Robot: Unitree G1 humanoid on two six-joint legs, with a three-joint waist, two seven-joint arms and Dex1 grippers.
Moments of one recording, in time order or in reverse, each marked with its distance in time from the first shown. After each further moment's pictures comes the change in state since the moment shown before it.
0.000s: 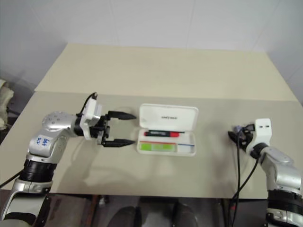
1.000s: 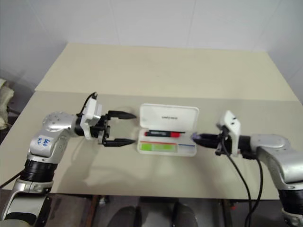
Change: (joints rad) left arm 0.002 -0.003 0.000 0.005 0.000 -0.012 0.011; right arm -0.001 -0.252 0.301 -0.471 0.182 0.173 0.555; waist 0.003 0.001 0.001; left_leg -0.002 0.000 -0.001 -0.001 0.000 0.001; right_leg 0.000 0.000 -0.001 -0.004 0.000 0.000
